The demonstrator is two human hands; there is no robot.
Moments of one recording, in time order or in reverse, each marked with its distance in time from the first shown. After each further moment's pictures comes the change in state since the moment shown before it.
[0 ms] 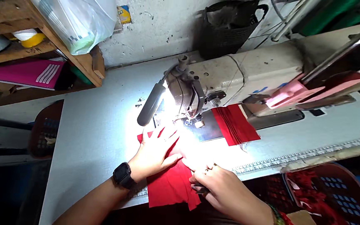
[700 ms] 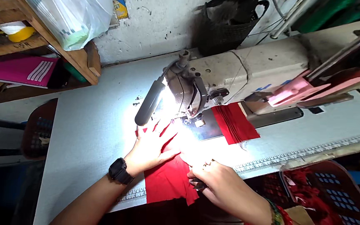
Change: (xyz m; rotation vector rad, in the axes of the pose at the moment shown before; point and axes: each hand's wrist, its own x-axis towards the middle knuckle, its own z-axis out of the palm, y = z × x) left_hand 0.008 -0.011 -0.002 0.054 0.061 -0.007; right_hand 0.008 0.001 -0.001 -0.044 -0.012 0.020
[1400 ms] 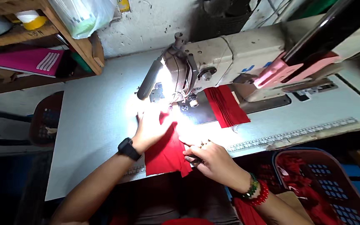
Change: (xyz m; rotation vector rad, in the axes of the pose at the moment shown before) left_hand 0.006 0.017 -0.006 -0.276 0.341 -0.236; right_hand -0.010 0.008 0.014 0.096 0.130 -0.016
